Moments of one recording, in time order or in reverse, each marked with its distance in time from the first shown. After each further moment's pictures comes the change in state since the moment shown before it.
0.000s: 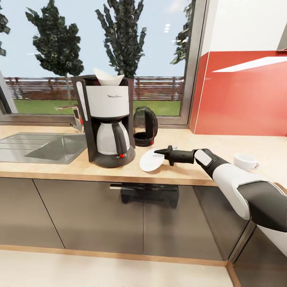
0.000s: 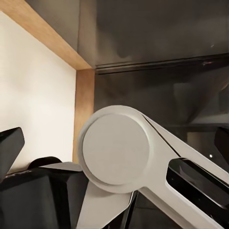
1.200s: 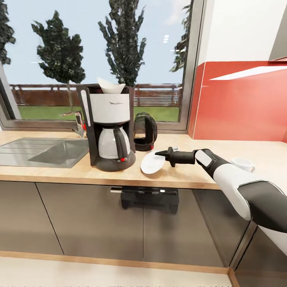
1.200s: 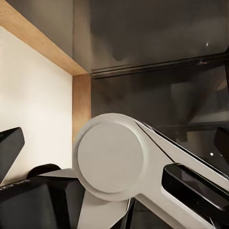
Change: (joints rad) left arm 0.000 0.000 0.000 0.000 0.000 0.000 0.000; right arm 0.000 -0.007 0.030 0.002 0.022 -0.007 0.001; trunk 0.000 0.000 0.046
